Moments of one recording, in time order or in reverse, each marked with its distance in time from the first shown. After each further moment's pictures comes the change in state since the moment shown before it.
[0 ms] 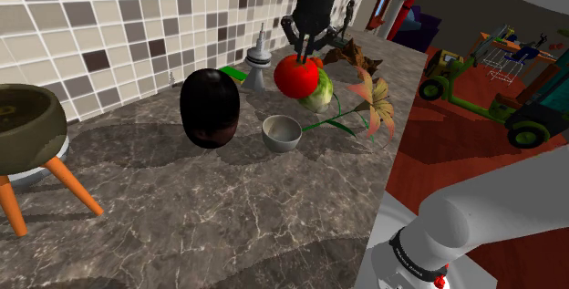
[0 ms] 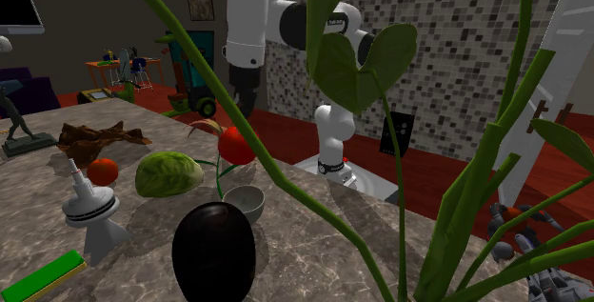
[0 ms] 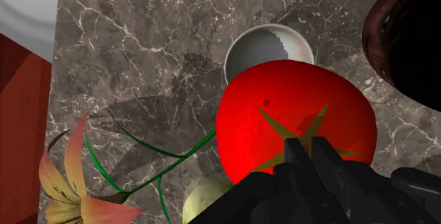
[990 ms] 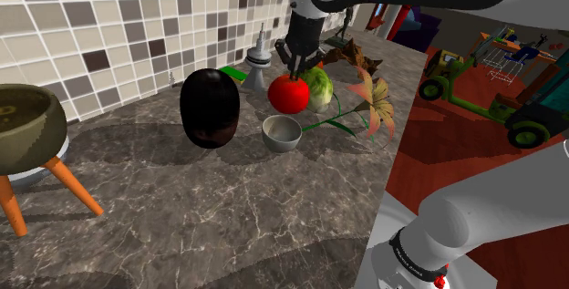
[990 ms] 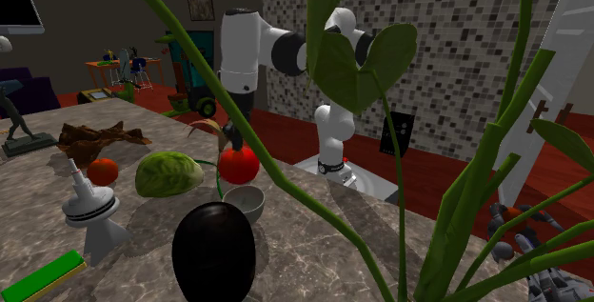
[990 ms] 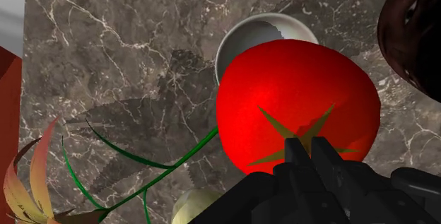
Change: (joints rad) arm -0.006 0.031 0.004 -0.129 -0.014 0.157 0.003
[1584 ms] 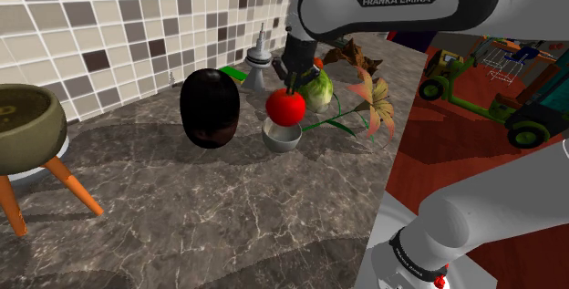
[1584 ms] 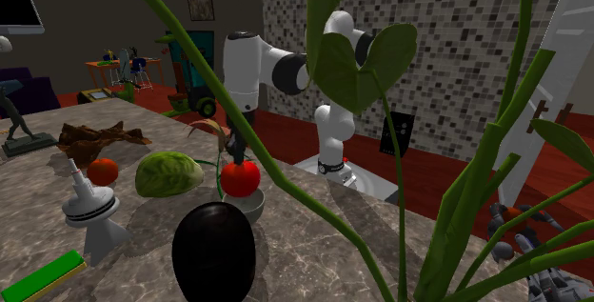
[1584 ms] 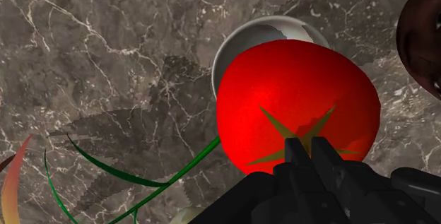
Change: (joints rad) arm 0.003 0.007 0.009 -0.114 -0.002 0.119 0.013
